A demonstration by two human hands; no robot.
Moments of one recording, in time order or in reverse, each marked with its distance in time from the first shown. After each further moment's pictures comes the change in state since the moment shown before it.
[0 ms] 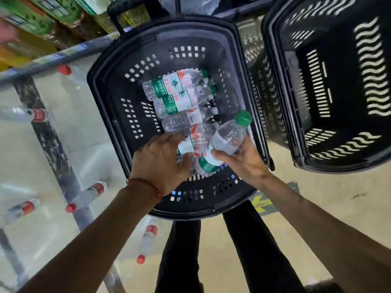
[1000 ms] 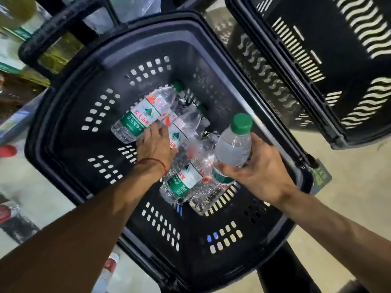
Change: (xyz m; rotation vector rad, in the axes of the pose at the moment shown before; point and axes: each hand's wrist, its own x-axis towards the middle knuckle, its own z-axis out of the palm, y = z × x) left_hand 0.213 -0.090 0.123 0.438 -0.167 0.214; right_hand 0.030 0.020 0.033 -0.202 0.360 -0.061
